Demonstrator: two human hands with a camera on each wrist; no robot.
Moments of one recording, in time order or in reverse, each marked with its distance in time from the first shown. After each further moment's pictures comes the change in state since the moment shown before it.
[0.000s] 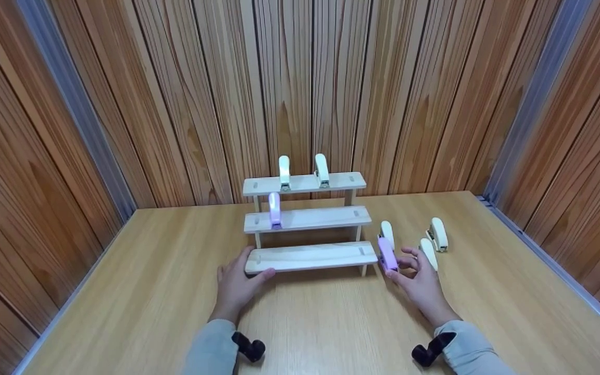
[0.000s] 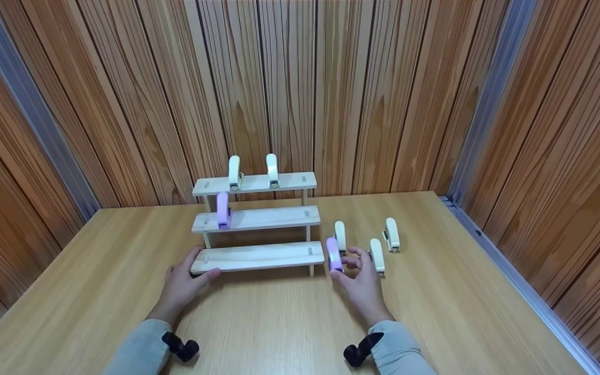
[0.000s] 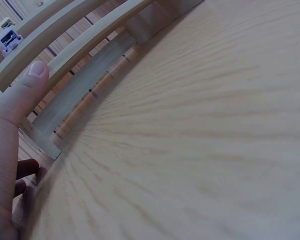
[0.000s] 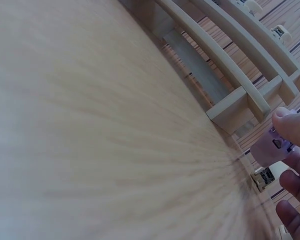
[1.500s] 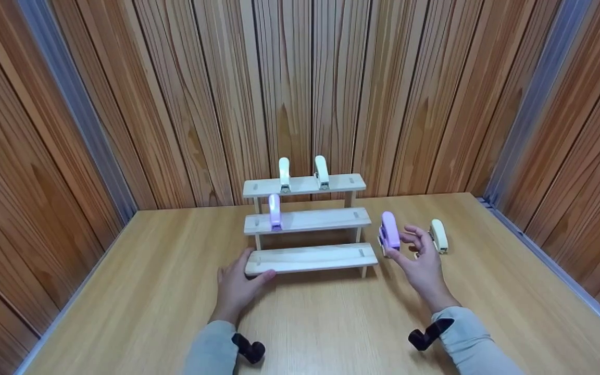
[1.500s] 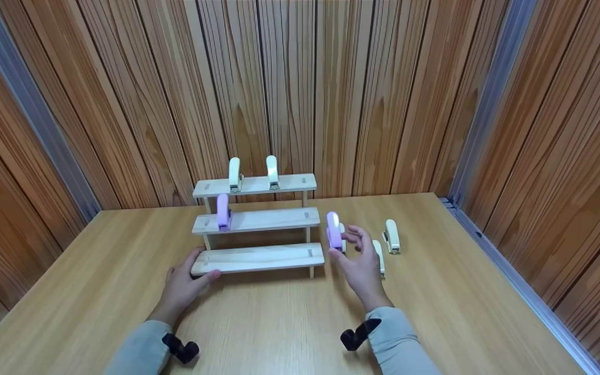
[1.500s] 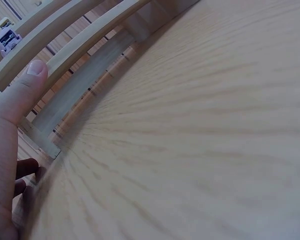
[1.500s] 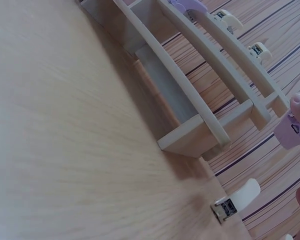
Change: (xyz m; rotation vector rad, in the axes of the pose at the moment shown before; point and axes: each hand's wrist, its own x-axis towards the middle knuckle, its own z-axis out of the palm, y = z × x) left_hand 0.000 0.002 0.001 0.002 0.010 -0.018; right_hand 0.019 -0.029 -0.004 0.118 0.111 -0.221
